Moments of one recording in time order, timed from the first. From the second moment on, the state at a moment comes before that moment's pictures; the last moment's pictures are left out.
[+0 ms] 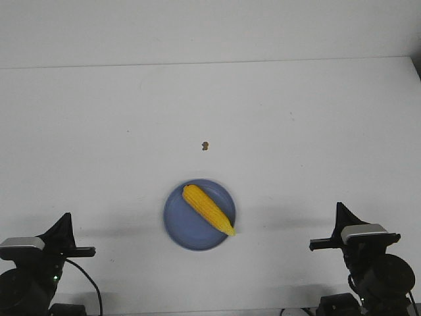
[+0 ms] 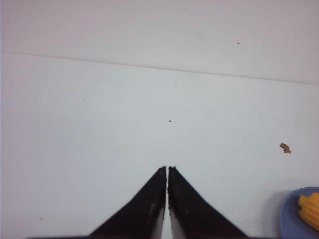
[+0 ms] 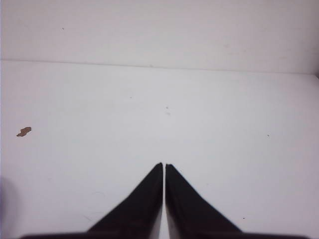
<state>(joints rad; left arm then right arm) -0.09 0.19 0.59 -0.48 -0.03 -0.13 0.08 0.20 0.58 -0.59 0.03 0.02</state>
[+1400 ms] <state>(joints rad) -0.09 0.01 0.15 -0.04 -0.03 -0.10 0.08 0.20 0.58 -0.58 0.03 0.02</state>
